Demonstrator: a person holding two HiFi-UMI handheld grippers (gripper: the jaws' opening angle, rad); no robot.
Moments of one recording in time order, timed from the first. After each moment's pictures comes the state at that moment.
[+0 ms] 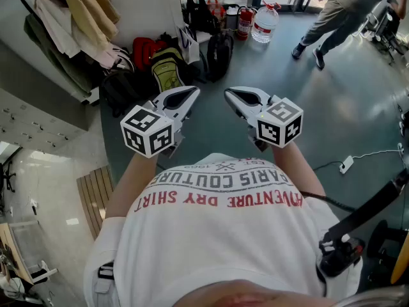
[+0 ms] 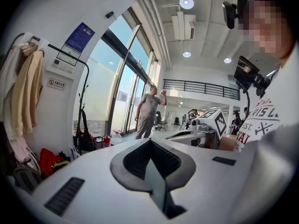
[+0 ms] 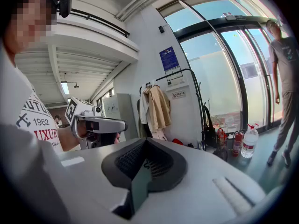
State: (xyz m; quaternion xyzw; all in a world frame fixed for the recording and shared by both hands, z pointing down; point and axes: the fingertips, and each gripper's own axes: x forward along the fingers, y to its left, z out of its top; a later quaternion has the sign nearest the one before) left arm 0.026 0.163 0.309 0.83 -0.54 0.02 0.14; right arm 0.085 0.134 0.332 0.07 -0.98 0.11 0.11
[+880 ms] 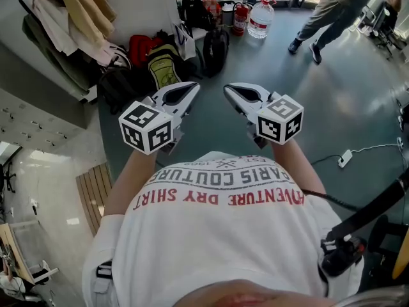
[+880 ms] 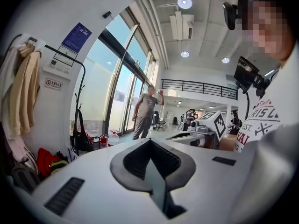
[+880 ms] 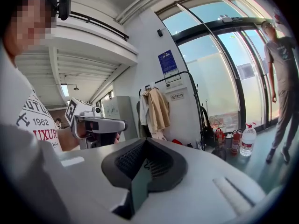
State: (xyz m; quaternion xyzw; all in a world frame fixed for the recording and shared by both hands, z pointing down) left arm 0.064 0.180 0.303 0.83 -0.53 0.02 0.14; right arm 0.121 0.152 0.329 0.08 -0.99 0.12 0.09
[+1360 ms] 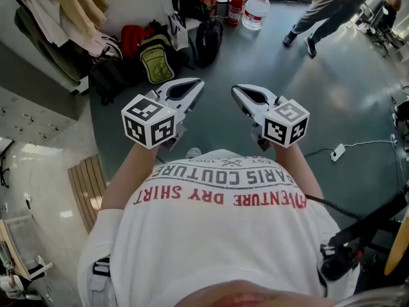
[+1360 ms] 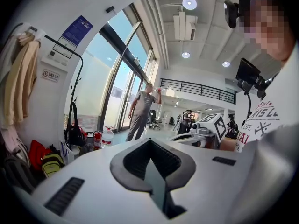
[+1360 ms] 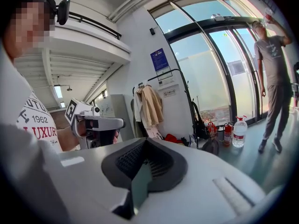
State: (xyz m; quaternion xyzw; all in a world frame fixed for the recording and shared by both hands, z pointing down) left arm 0.094 0.170 0.316 0.84 -0.51 0.02 0.16; right arm 0.165 0.145 0.345 0.11 -0.98 0.15 0.11
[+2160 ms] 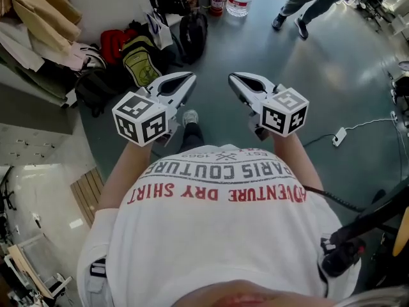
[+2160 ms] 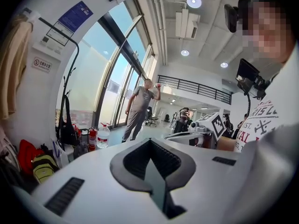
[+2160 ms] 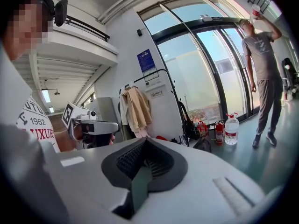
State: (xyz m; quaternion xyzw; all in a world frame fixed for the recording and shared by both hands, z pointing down) left arm 0.078 0.087 0.367 0.86 -0.48 0.03 0.17; right arm 0.157 0.055 0.392 0.17 -0.97 0.17 0.10
